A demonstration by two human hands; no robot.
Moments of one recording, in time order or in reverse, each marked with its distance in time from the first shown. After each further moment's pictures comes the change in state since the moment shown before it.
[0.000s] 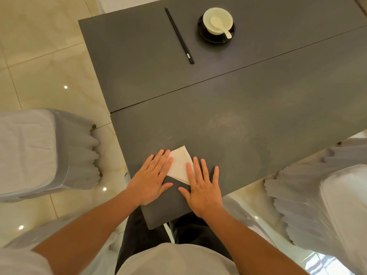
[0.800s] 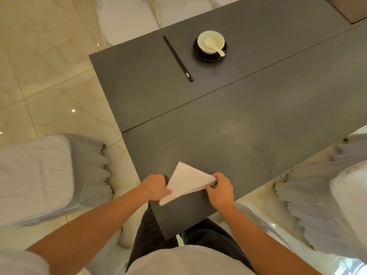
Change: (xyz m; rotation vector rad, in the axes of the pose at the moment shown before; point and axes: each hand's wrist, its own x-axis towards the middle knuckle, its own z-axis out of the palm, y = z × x) left_hand 0.014 -0.018 -0.065 -0.458 -0.568 -0.402; right_hand 0.006 0.005 -0.037 0.936 0.086 0.546
